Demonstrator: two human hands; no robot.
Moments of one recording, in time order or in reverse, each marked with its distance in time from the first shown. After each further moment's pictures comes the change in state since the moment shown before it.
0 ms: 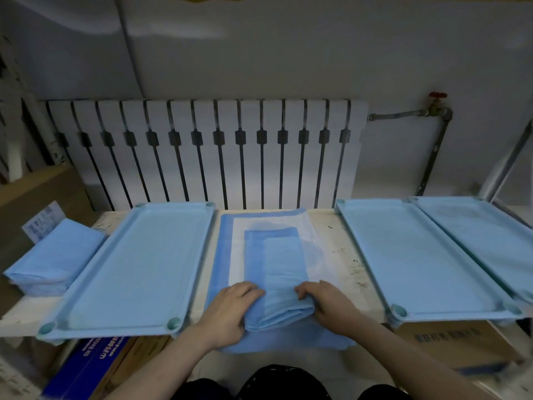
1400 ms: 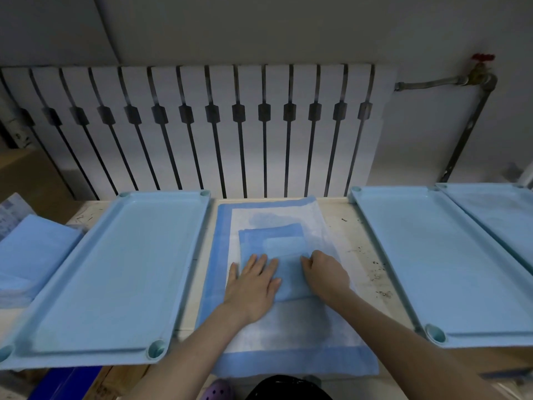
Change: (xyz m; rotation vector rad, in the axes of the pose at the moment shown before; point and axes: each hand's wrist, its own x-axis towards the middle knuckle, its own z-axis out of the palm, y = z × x) left_hand 0.091 0.008 0.008 -0.025 -0.133 -0.325; right_hand 0.104 0.007 0.011 -0.038 0.112 0.619
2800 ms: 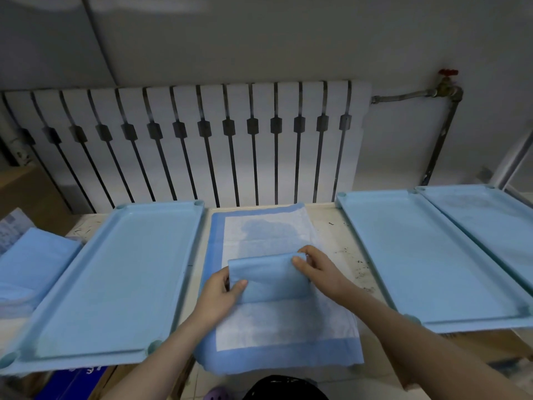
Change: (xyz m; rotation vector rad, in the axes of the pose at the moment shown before) left_hand -0.032 -0.034 -0.011 -0.935 0.270 -0.039; right_hand -0.028 0.022 -0.040 0.722 -0.196 -0.307
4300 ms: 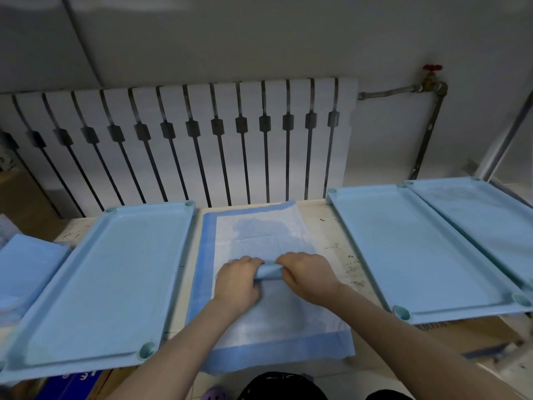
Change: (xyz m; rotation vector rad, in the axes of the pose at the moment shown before) left_hand 0.019 0.039 0.039 0.920 -0.088 0.181; right_hand 0.002 -0.002 0.012 -0.911 0.070 -0.395
